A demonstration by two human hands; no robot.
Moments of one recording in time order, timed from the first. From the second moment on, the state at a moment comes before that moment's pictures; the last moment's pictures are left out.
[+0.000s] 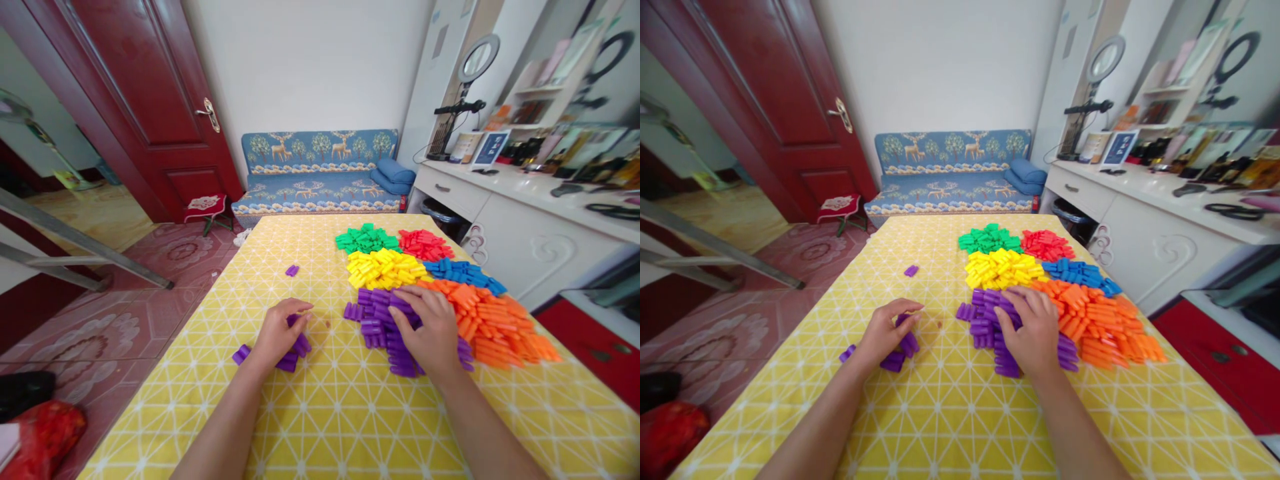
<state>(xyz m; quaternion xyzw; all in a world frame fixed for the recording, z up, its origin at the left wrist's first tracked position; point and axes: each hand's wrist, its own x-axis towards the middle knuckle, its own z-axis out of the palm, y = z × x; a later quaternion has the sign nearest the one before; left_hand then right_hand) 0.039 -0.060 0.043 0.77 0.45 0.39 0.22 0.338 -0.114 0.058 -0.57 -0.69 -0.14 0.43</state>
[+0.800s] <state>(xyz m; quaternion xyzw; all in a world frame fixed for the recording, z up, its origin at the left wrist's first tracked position) 0.043 0.034 0.032 0.78 0.59 0.21 0.07 0.255 -0.126 0.022 -0.42 -0.85 0.17 0.28</state>
